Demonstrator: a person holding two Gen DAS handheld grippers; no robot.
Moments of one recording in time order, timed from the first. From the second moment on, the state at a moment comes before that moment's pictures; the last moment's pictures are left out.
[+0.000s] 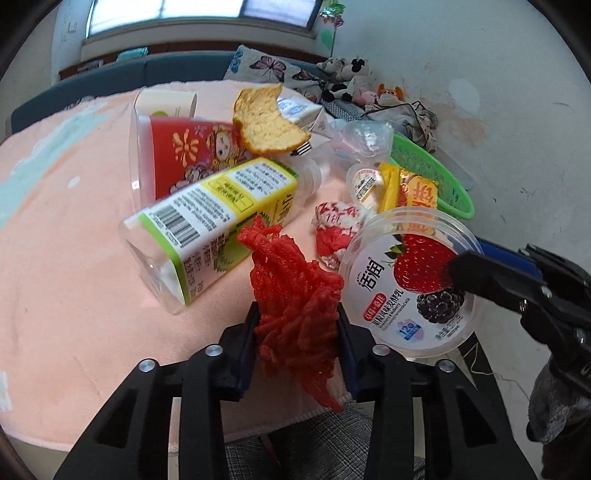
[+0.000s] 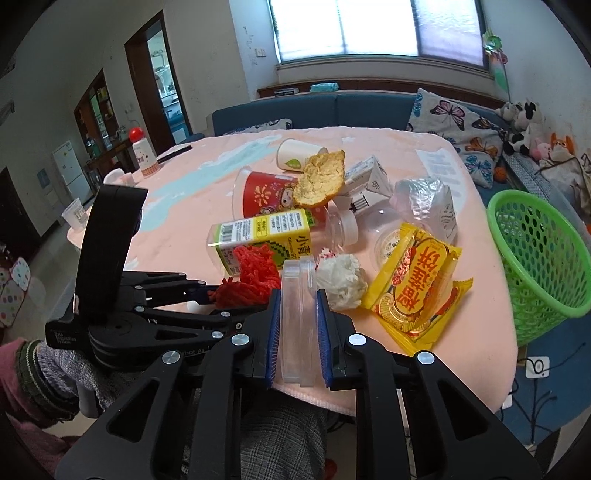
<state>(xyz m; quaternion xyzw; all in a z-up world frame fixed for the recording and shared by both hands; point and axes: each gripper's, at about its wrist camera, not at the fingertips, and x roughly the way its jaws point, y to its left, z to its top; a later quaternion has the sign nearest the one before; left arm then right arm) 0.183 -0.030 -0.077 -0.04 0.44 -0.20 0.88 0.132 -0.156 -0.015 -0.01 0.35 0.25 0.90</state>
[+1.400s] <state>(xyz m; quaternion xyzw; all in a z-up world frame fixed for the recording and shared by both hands) 0.240 -0.094 0.040 0.01 0.36 -0.28 0.89 0.249 -0.319 0.054 0.05 0.31 0.10 0.95</state>
